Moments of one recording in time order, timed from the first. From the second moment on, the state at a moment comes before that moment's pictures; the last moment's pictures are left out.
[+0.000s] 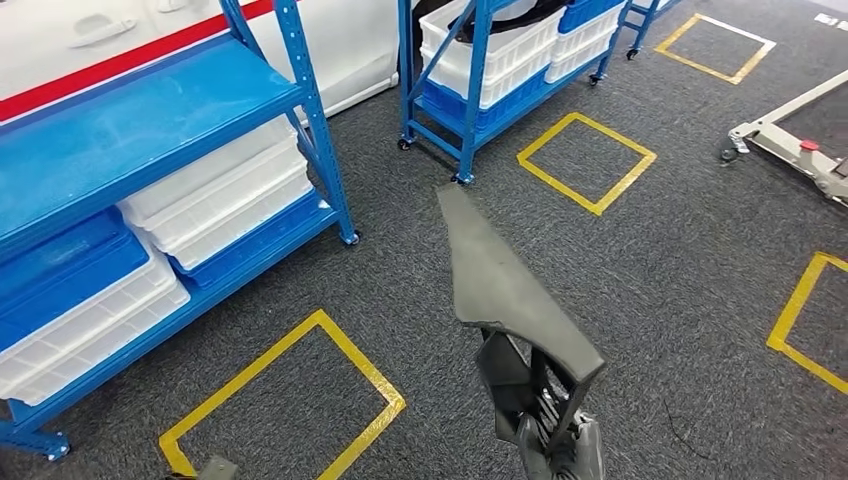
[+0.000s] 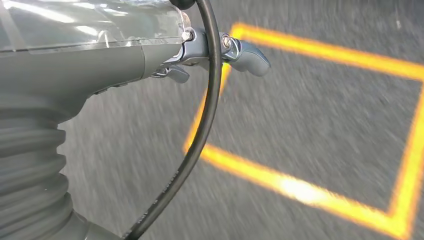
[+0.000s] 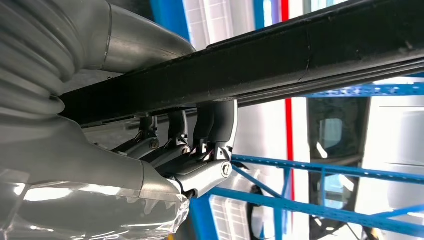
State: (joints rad) left arm -0.14 0.00 0.69 -0.26 -1.15 0.24 -0.48; right arm 0.42 0.29 0.06 -1.80 0.20 0.03 -0.65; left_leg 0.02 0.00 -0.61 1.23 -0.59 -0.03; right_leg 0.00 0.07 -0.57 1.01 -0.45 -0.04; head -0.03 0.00
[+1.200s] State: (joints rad) left arm -0.14 0.03 0.85 -0.25 -0.92 0.15 -0.49; right arm 0.40 0.22 0.15 -1.73 0.21 -0.04 -0.64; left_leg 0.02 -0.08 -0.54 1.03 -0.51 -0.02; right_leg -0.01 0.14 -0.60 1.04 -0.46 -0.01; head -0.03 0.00
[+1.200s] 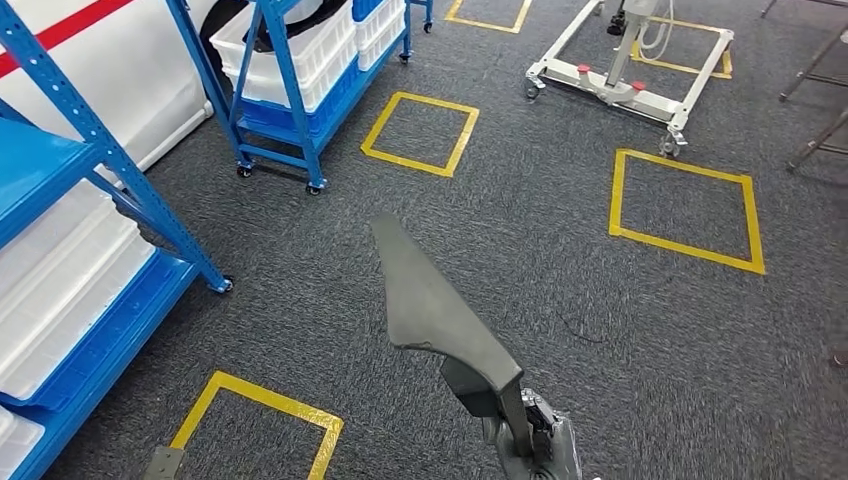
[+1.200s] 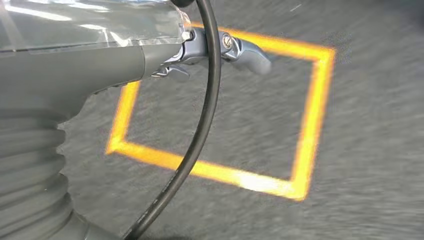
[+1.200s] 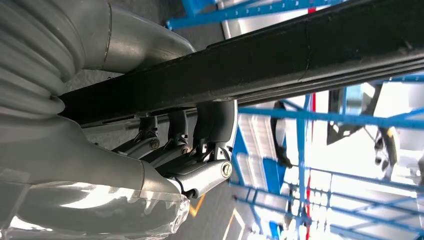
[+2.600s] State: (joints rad) left arm -0.11 -0.03 0.90 -0.25 -0.94 0.13 -0.44; right arm 0.40 0.15 0.21 -1.77 0.38 -0.27 -0.61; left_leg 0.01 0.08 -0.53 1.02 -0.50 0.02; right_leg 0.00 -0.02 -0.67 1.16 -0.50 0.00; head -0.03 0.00
